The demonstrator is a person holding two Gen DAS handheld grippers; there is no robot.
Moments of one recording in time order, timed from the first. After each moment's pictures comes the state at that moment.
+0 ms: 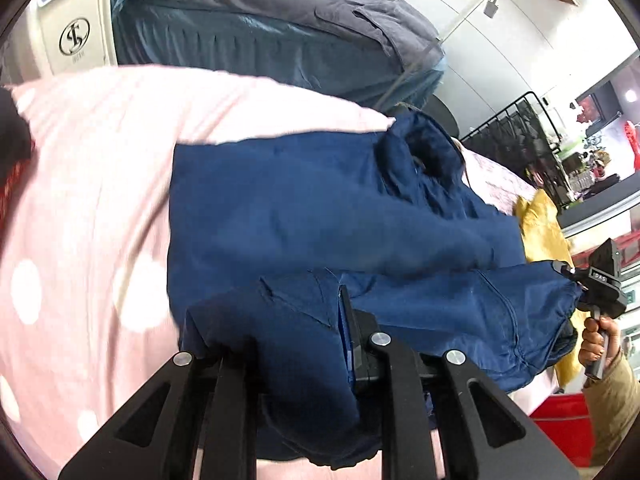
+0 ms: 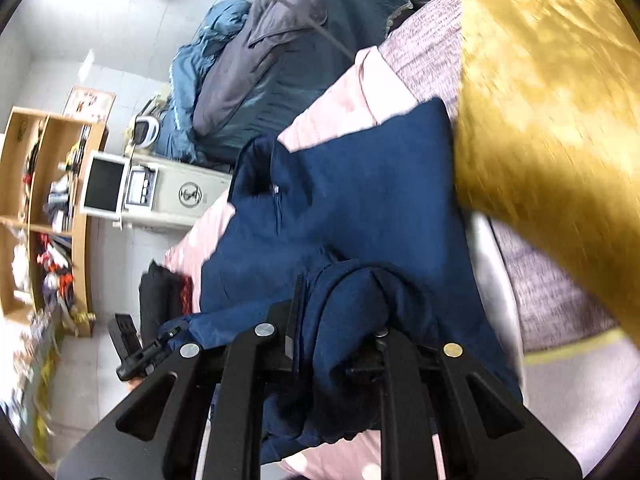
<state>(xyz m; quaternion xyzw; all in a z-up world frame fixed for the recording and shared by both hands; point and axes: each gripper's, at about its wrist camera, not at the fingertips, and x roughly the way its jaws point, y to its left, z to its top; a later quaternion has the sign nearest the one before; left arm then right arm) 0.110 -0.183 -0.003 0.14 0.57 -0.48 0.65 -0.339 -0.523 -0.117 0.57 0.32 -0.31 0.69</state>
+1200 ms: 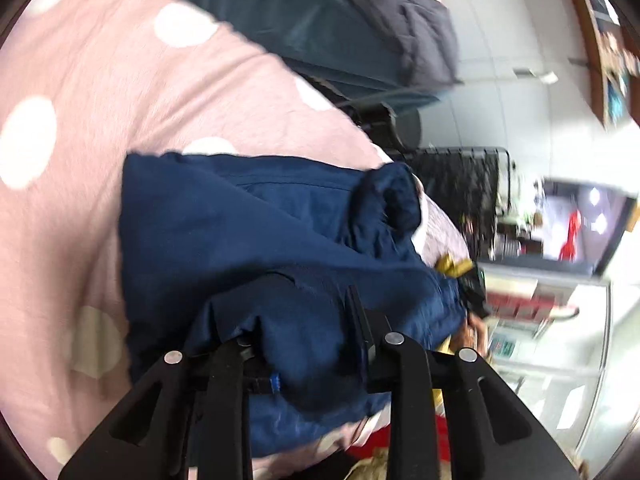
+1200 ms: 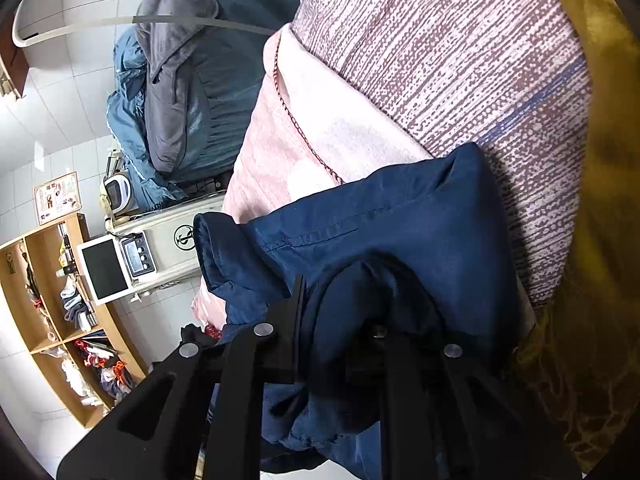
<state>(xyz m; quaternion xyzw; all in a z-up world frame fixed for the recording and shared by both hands) 0.232 -0.225 -0.019 -0.02 0.73 -0.48 0.49 -0.308 -0.641 -0.217 0.72 0.32 -0.30 0.54</state>
